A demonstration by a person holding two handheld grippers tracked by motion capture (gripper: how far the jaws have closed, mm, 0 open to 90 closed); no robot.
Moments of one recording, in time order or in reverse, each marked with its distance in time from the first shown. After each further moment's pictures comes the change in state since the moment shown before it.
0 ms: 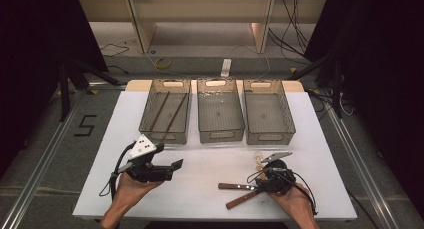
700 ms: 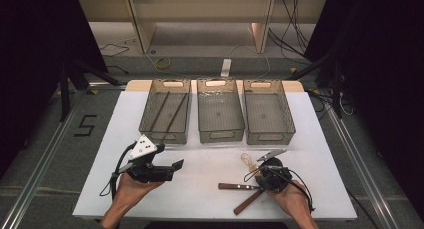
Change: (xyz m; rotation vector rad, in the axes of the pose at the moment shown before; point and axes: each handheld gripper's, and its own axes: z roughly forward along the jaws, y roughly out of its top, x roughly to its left) left arm 0.000 0.000 0.000 0.003 -0.003 0.006; right arm 0.002 0.008 0.006 0.022 -0.009 -0.016
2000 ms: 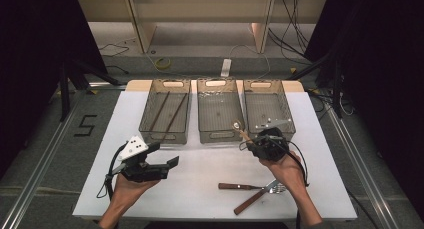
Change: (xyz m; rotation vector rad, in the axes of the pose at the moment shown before) left arm 0.008 -0.002 -0.012 -0.091 0.004 -0.049; right arm -0.012 0.074 -0.040 -0.258 0.061 -0.017
